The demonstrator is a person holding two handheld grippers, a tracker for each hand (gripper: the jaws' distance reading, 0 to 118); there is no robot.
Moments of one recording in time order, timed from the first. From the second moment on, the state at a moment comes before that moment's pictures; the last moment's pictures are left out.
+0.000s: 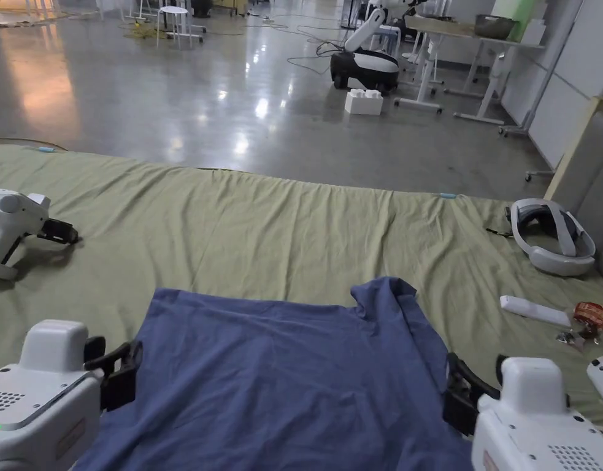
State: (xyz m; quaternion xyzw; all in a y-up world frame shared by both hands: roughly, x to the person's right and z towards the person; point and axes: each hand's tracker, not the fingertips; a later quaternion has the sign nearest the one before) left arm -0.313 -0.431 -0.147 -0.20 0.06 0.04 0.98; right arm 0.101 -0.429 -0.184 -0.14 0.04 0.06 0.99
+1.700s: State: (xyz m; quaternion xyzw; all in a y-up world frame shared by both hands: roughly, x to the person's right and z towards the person) left arm -0.368 -0.586 -0.136 -0.54 0.08 0.03 0.84; right arm 0.138 -0.498 -0.165 -0.28 0.02 0.07 0.96
